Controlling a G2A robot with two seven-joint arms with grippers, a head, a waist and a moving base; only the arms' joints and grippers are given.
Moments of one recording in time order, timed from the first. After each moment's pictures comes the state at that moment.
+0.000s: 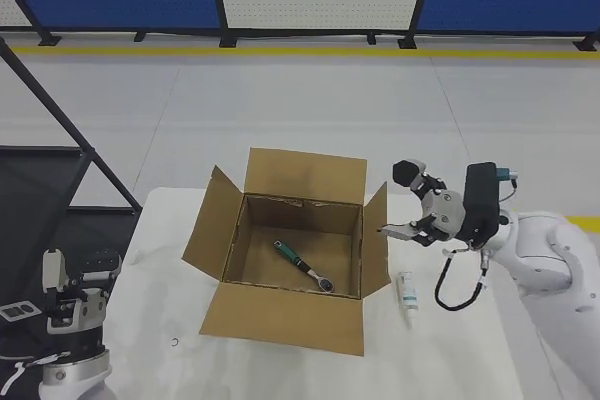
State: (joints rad) left arm 1.59 -1.32 -1.78 -2.09 -0.20 -0.34 0.07; right arm -0.66 -0.90 1.19 -1.53 -0.65 -0.90 0.14
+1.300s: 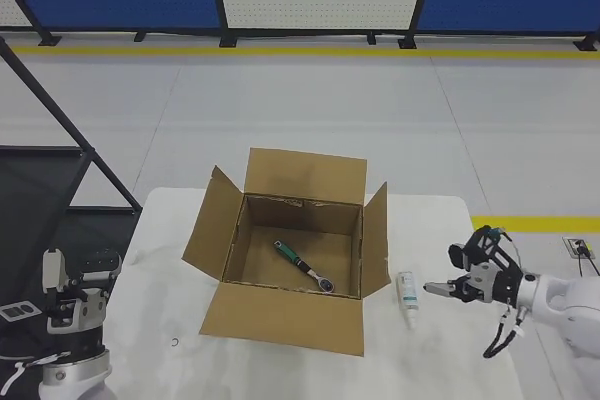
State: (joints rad) left arm 1.59 -1.32 -1.78 -2.09 -0.20 -0.34 0.07; right arm -1.02 -0.80 1.40 -1.57 -0.60 -0.67 0.73
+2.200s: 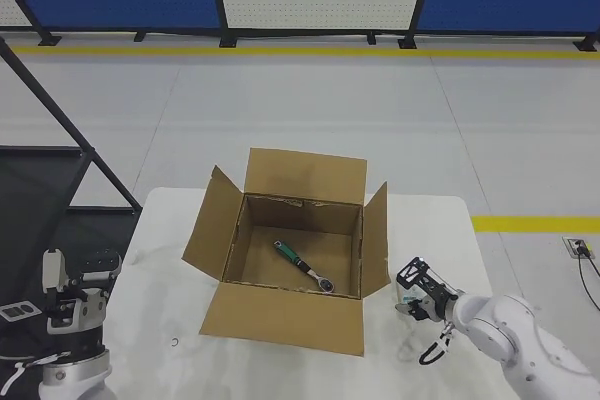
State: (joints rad) left arm 1.59 -1.32 -1.78 -2.09 -0.20 -0.34 0.07; right arm -0.91 -0.90 1.04 -1.47 -1.00 -0.32 0.74
